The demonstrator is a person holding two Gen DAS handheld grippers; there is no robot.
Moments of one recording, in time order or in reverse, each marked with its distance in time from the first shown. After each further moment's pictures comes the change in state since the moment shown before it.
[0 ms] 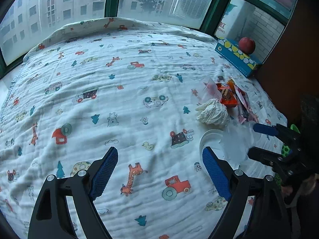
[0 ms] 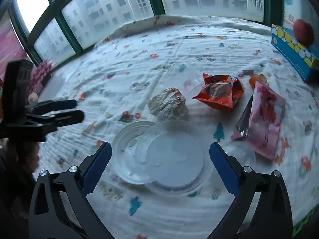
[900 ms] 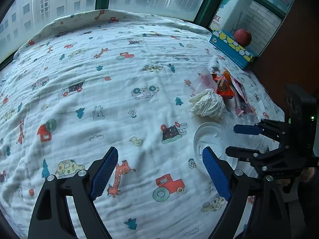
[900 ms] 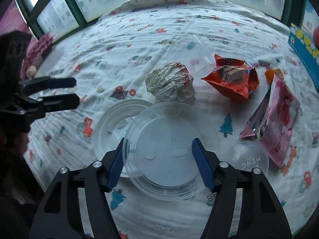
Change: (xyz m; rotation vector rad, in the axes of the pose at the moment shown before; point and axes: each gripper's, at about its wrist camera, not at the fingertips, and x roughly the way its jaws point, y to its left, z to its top) left arm 0.020 -0.010 -0.005 0.015 0.042 -0.041; right arm 0.031 -0.005 -0.008 -0.097 0.142 0.018
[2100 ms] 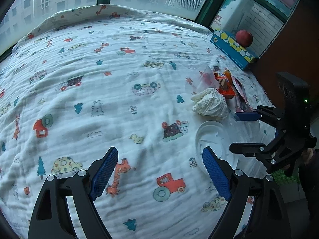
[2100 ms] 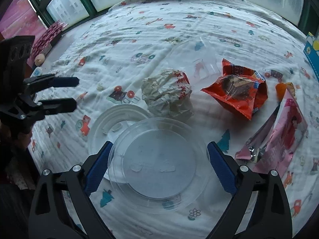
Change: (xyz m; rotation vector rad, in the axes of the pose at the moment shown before) left arm 0.007 0.003 -0.002 -0.021 0.015 -0.031; right arm 0.007 -0.014 0.021 -0.088 0.074 0.056
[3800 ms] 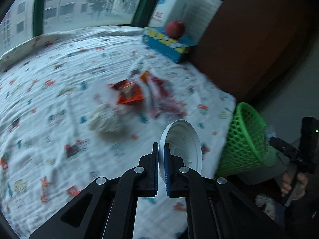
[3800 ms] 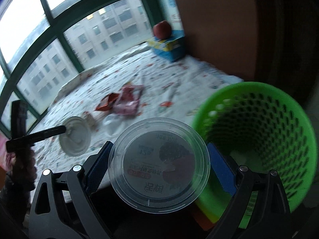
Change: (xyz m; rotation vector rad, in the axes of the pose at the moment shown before) left arm -0.025 -0.146 0.009 0.236 -0.016 -0.243; right arm -0.224 -0.036 -0.237 0.690 -0.477 -0.391
